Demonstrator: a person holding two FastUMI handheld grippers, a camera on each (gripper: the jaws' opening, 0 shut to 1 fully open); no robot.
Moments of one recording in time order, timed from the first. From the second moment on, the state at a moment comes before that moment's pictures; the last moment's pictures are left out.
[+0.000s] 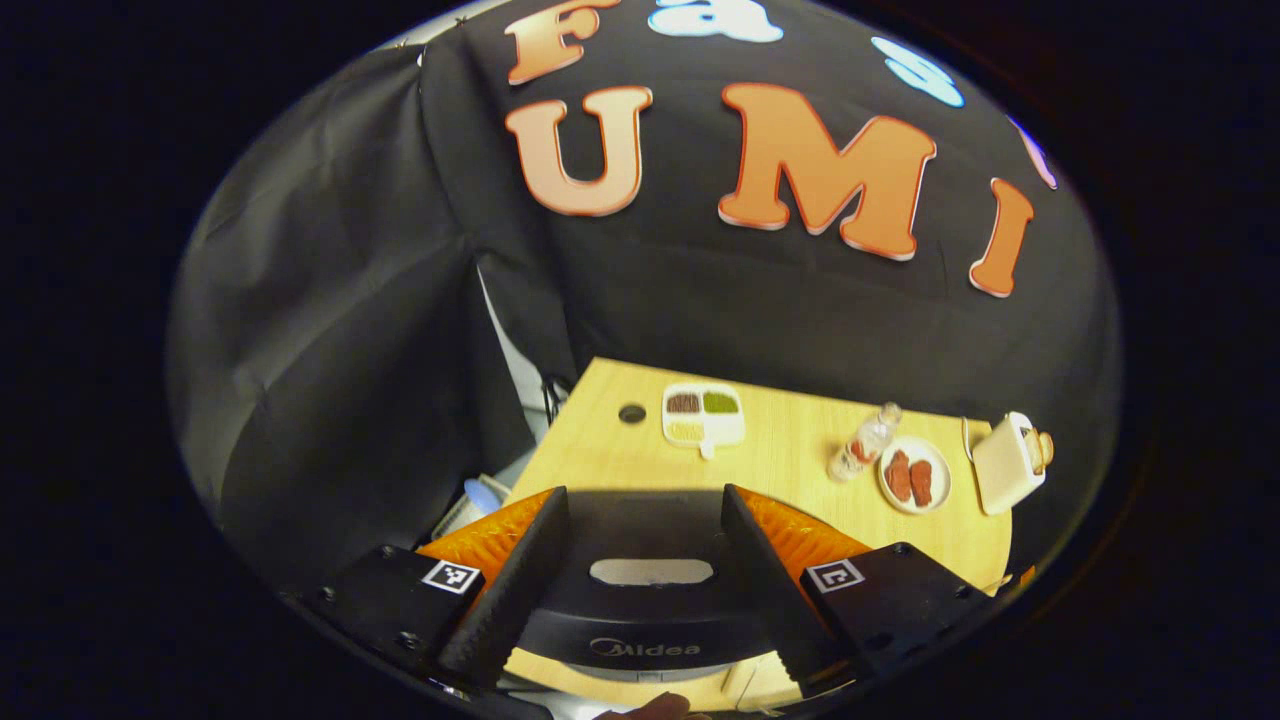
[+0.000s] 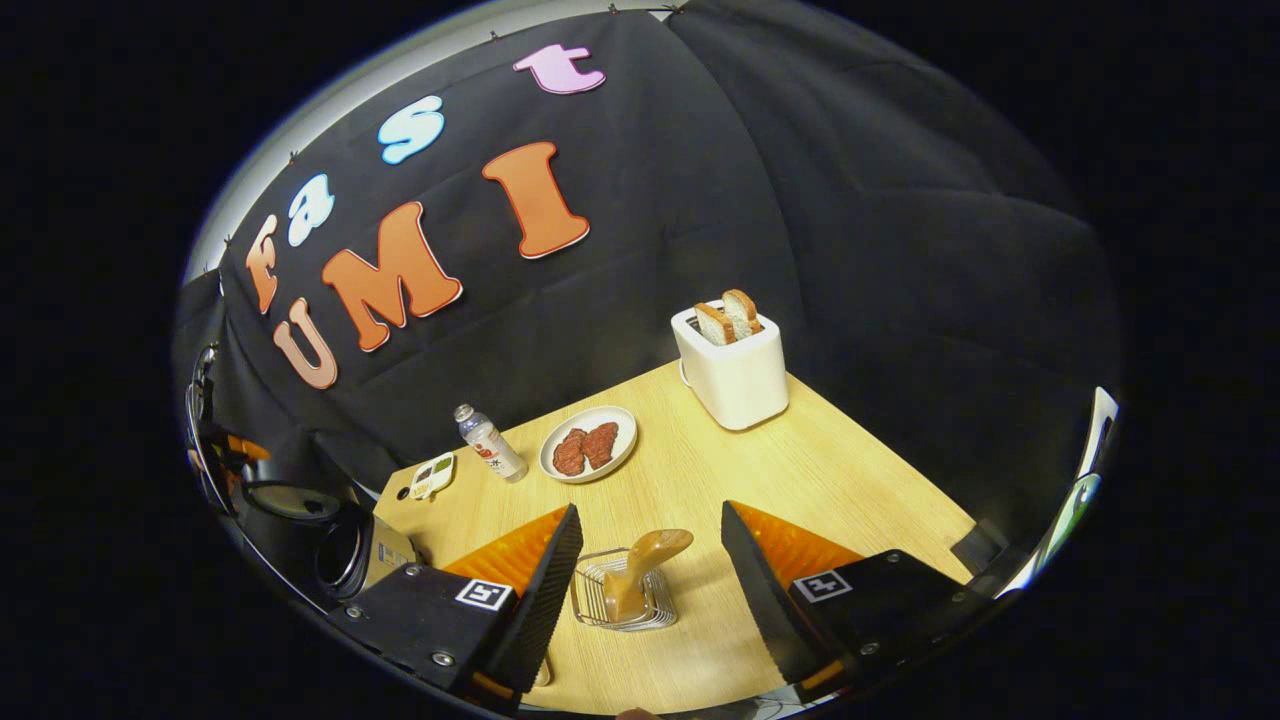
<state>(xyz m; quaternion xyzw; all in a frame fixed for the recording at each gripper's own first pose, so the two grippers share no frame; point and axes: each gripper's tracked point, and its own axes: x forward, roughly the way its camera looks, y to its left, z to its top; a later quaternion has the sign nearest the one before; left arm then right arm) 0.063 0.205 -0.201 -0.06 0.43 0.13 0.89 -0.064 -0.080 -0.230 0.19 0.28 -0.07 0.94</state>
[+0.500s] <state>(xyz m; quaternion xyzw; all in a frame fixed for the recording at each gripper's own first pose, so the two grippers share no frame) -0.029 0.189 -0.328 -0.11 0.59 0.16 0.78 -0.050 -0.043 -0.217 0.18 0.29 -0.02 0.94</state>
